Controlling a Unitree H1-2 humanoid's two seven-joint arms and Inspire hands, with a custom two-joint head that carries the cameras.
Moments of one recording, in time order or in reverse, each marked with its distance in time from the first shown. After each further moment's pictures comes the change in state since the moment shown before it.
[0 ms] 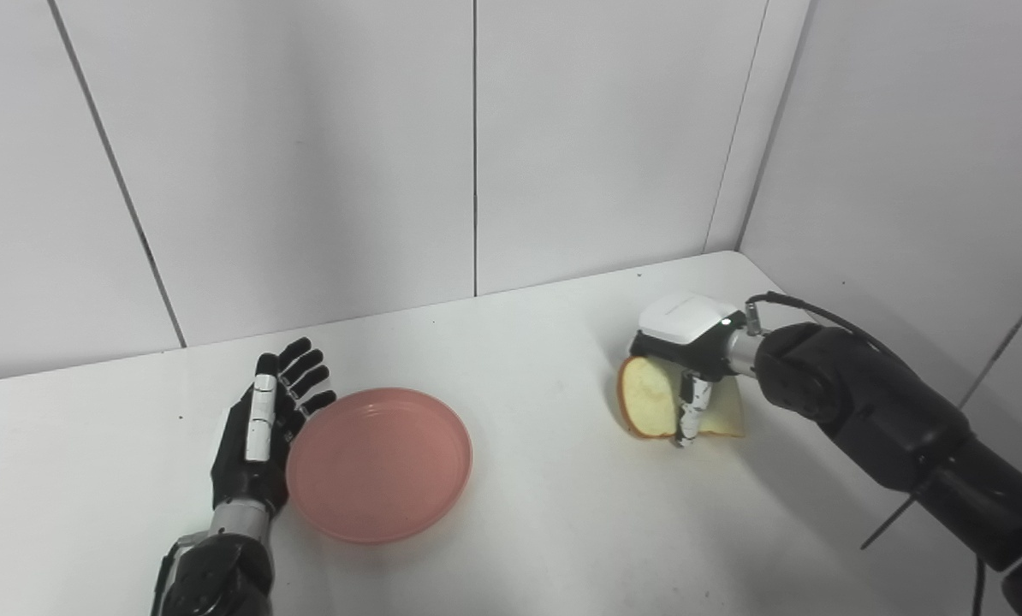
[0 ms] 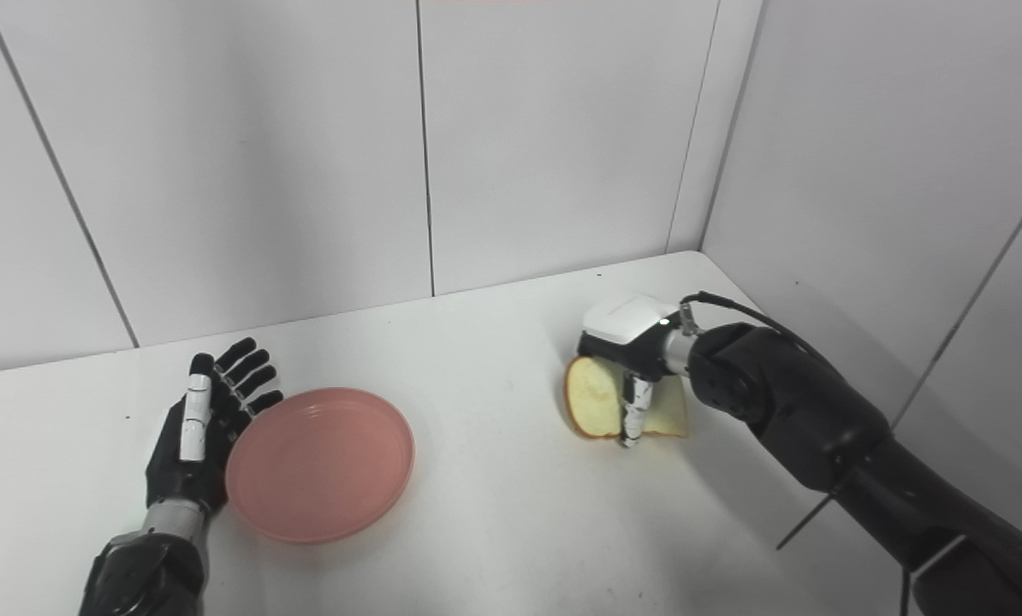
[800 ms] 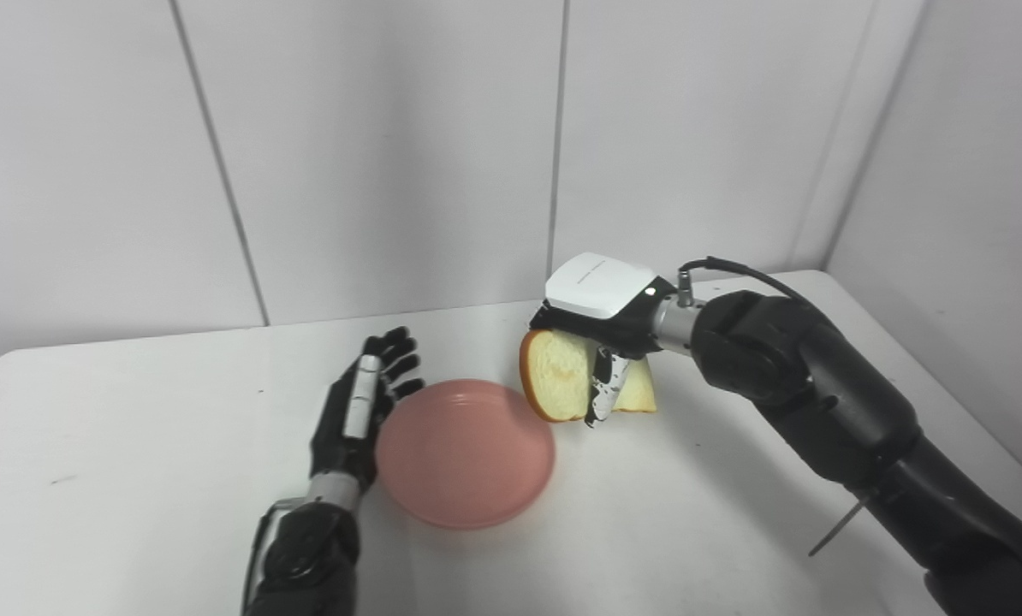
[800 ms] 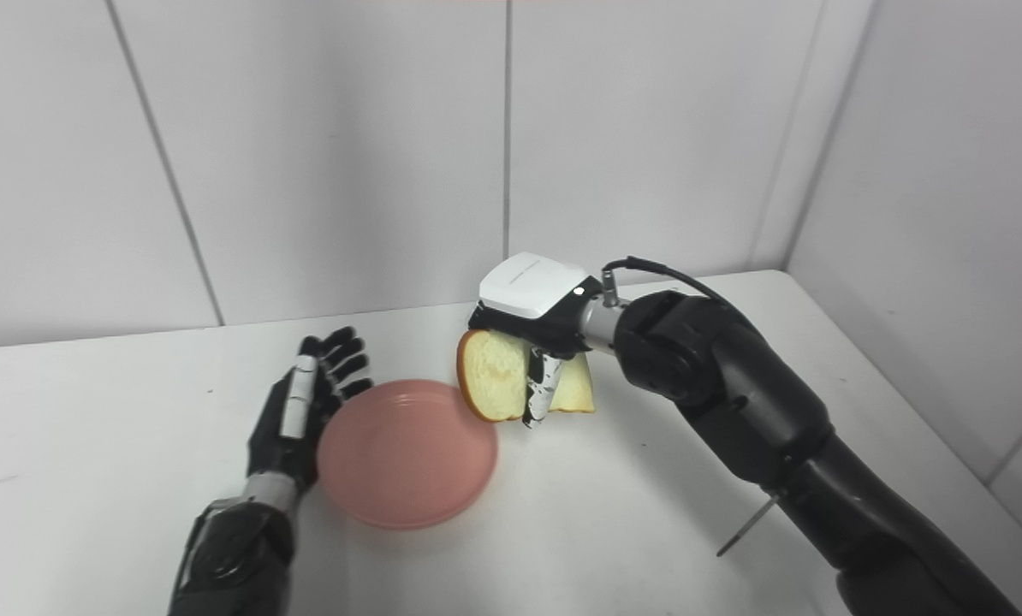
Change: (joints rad) left arm -0.020 -0.051 -0.034 0.034 0.044 -0.016 0.058; right arm -0.207 0.248 0.051 -0.125 0.003 -0.043 0.130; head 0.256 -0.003
